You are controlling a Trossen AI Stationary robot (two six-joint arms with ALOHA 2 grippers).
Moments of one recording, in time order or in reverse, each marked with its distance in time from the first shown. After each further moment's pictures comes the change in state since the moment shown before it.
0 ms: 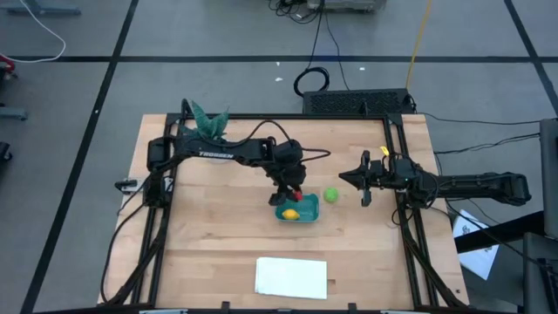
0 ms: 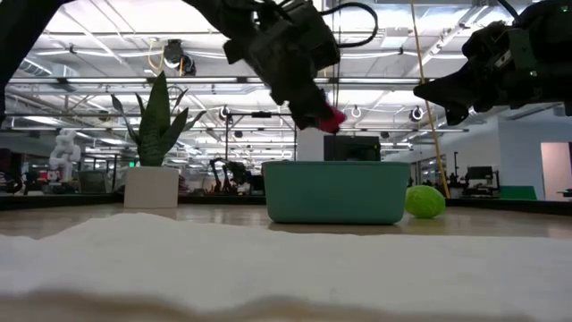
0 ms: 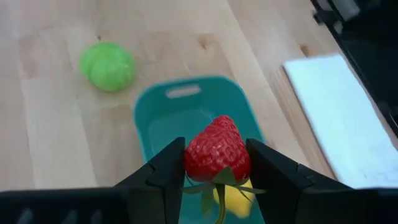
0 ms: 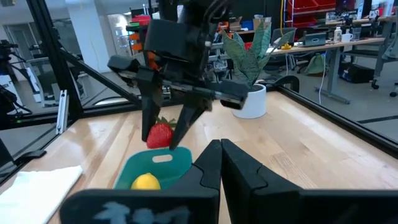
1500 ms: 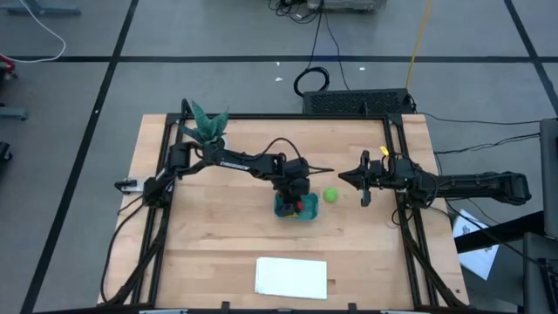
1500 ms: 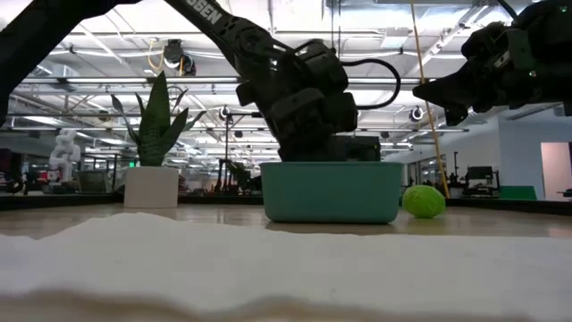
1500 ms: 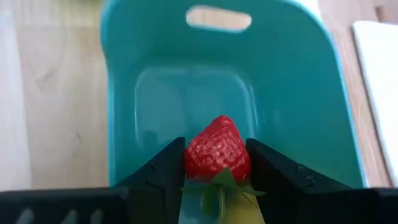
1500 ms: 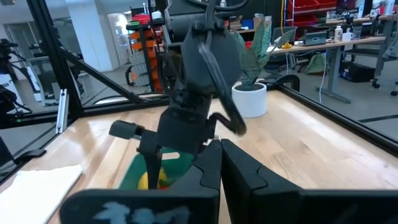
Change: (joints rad) left arm -0.038 0.191 -0.001 0.073 -0.062 -0.152; right arm 0.000 0.018 0.000 0.016 0.000 0.000
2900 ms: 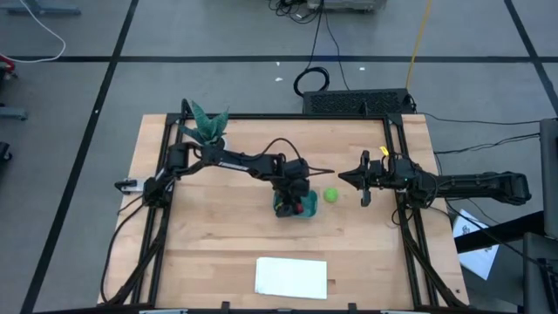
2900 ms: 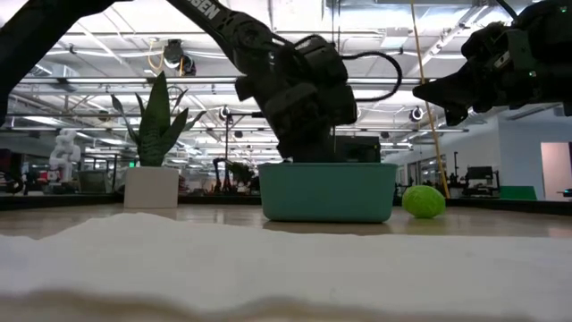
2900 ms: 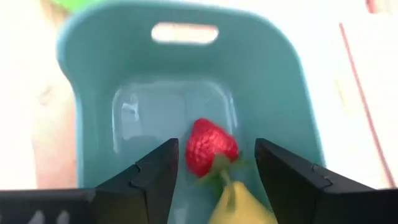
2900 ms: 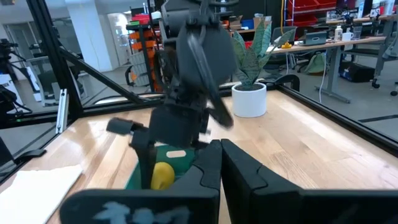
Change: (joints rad) left arm -0.010 -0.018 0.001 -0.014 -0.011 0.058; right arm 0.000 0.000 0.000 -0.002 0.000 0.000
